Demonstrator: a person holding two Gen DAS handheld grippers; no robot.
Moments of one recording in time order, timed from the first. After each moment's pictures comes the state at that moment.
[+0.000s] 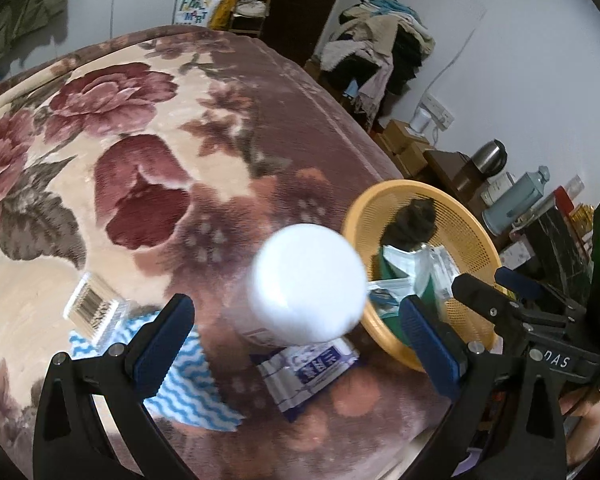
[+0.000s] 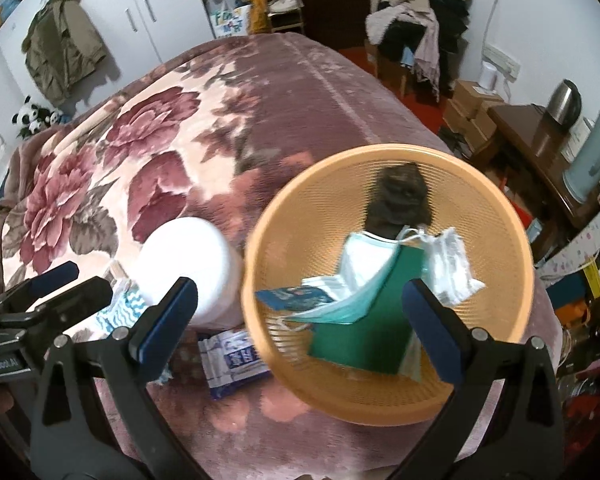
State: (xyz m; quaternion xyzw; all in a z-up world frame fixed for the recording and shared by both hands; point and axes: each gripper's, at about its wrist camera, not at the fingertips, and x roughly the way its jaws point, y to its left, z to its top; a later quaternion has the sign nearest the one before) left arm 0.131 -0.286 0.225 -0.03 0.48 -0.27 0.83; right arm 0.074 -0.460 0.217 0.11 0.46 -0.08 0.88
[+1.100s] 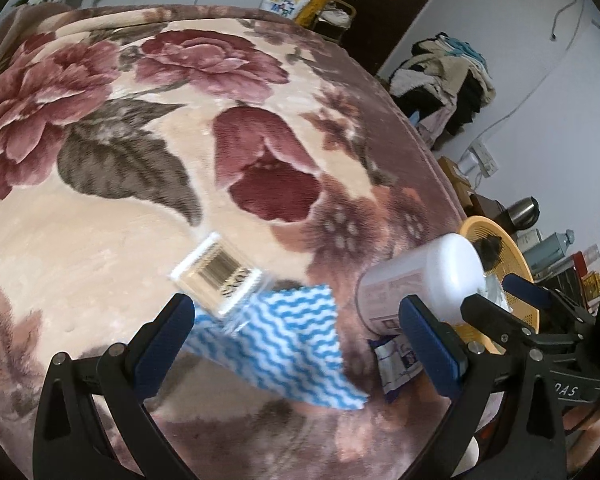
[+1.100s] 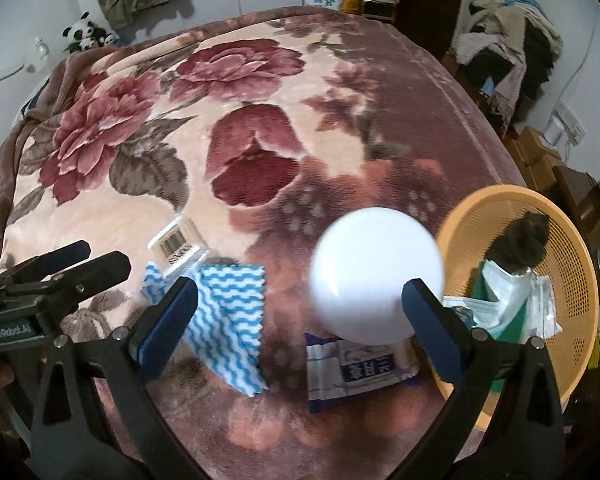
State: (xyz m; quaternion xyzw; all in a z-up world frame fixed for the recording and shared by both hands) left arm 0.154 -0.122 0.183 -0.12 0.50 -0.19 0.84; right arm 0.123 -0.306 0.199 0.01 0.49 0.00 0.87
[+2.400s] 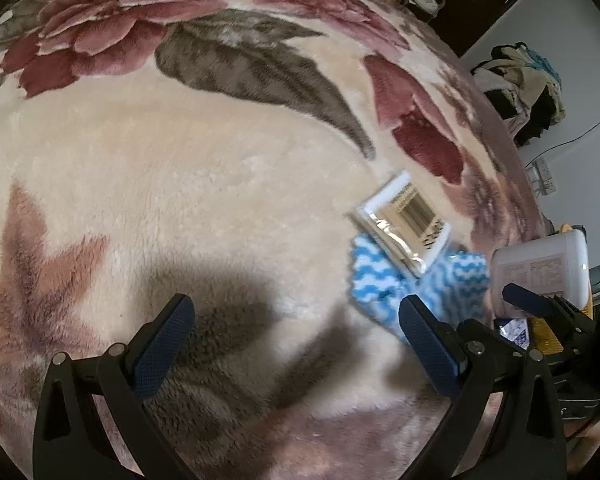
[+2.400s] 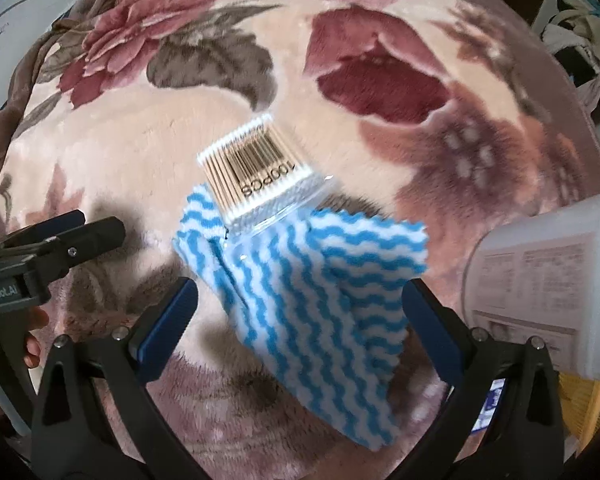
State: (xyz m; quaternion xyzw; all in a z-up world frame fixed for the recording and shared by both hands) left arm 0.160 -0.011 0.070 -0.15 0.56 -0.09 0.81; right arm 0.157 -0.204 0.078 -0.03 0.58 0.10 0.81
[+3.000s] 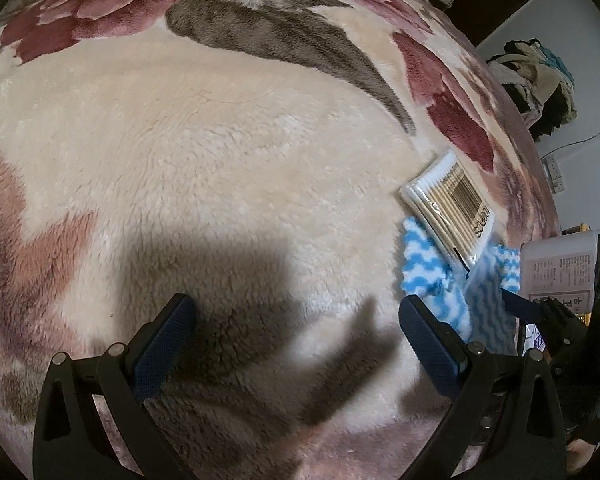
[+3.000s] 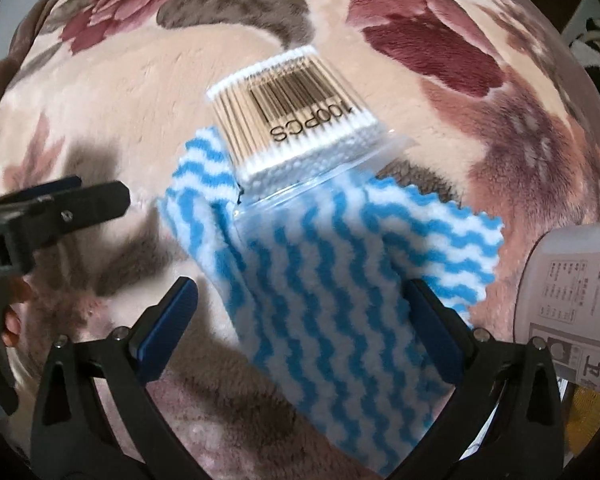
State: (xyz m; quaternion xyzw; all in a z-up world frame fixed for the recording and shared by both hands) left arm 0.165 -0.002 0.034 -0.15 0.58 -0.09 0.79; right arm 0.157 -0.177 0.033 -0.09 0.60 0.12 0.78
